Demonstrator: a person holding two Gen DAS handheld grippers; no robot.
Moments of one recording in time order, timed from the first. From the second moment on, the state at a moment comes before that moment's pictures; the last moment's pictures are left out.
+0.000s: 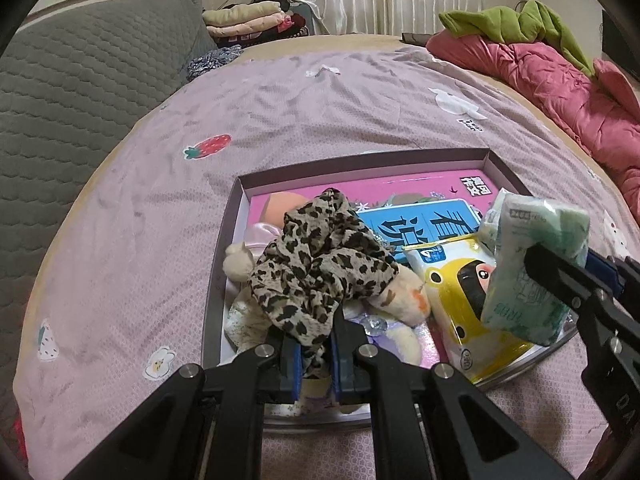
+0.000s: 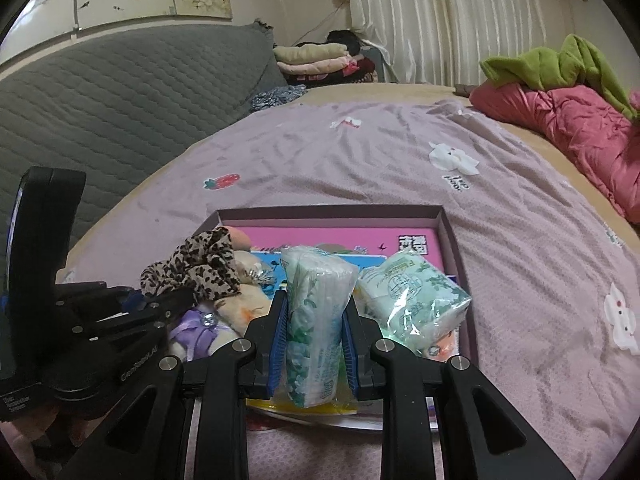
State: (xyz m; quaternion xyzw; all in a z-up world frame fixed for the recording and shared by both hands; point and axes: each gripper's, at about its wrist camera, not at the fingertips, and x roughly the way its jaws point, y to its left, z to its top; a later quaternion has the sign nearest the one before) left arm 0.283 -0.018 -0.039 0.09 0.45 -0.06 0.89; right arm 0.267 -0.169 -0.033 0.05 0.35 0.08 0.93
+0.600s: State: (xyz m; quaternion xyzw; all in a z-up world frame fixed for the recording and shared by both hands) left arm 0.283 -0.019 -0.044 0.10 0.45 -0.06 0.88; right arm 0.267 -0.166 -0.036 0.04 0.35 0.09 0.93
